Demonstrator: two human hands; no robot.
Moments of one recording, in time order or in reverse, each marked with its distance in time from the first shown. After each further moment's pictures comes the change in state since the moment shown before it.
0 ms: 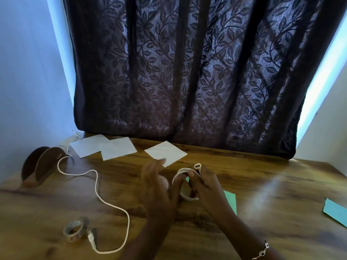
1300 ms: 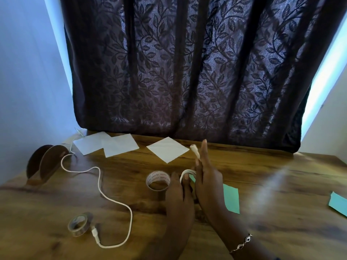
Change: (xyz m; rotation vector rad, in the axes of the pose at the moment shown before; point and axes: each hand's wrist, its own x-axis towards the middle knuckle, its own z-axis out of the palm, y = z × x) left_hand -0.019 0.045 0.012 -0.009 -0.333 -0.642; right_hand 0.000 -0.011 0.009 -0.322 0.277 -0.029
